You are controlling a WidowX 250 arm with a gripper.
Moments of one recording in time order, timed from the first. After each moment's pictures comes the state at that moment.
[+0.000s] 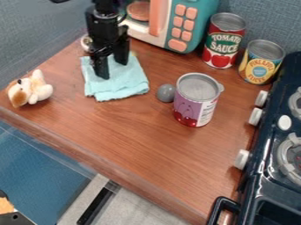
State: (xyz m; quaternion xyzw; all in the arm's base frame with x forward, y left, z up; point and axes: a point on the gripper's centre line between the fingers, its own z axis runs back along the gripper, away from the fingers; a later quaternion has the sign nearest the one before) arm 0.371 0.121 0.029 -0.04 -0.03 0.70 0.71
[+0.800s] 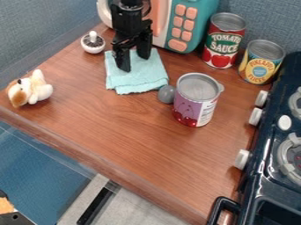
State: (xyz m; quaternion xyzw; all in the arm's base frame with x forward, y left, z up) arm 0.399 0.098 0.040 -0.04 -0.02 0.67 0.74
